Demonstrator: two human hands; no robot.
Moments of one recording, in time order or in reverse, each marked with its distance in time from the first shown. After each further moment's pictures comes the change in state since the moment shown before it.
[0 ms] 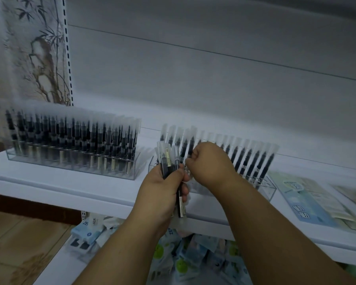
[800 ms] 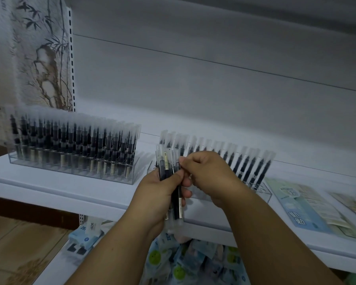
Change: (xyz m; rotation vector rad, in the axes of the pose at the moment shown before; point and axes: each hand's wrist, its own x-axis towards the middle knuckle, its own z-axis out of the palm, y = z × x) left_hand -0.005 0.014 0.001 -0.029 -0.069 -0.052; right_hand -0.036 -0.014 -0.026 0.833 -0.268 0.119
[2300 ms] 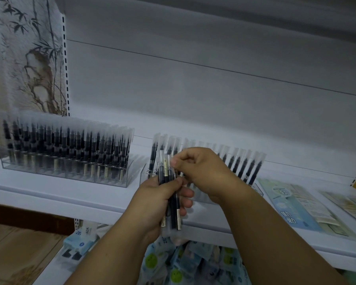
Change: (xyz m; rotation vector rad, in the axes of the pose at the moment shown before) left_hand -0.008 0.000 0.007 -0.043 -0.059 -0.102; right_hand 0.001 -0.007 -0.010 -0.099 0.039 -0.089
